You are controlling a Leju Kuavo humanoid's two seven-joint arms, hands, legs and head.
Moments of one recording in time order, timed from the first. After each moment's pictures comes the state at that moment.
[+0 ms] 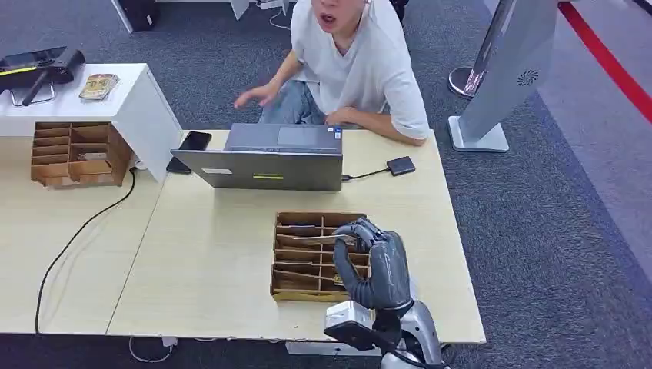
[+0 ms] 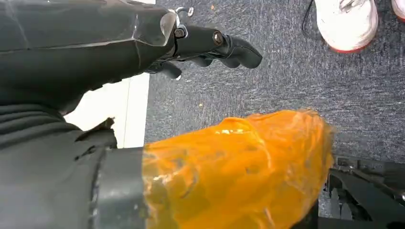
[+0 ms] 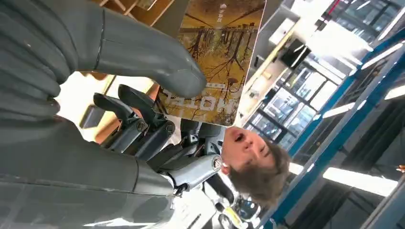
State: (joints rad) left arm -0.13 -0.16 -1.53 -0.11 1.42 0.49 0.12; right arm -0.15 0.01 0.67 -1.54 0.63 -0.55 -0.28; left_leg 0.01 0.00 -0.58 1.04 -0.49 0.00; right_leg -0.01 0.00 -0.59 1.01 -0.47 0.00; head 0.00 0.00
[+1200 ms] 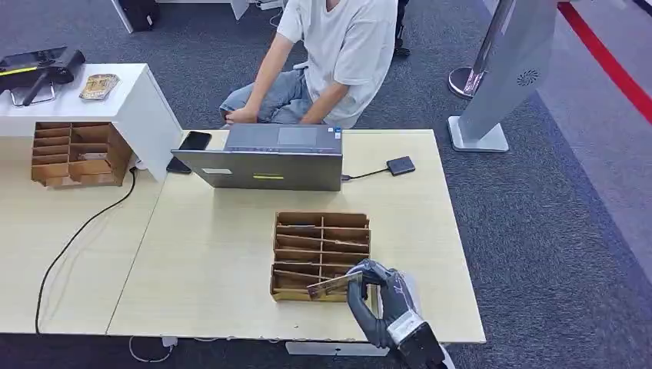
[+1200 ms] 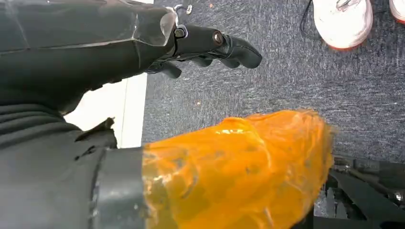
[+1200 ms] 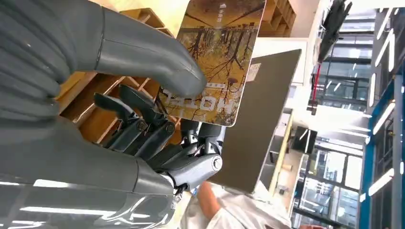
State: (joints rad) left arm -0.13 -0.16 -1.53 -0.11 1.44 0.49 0.11; right arm 0.05 -0.05 0.56 -1.62 0.12 -0.16 -0.42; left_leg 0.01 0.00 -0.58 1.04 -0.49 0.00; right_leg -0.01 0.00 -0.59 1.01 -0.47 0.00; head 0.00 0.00
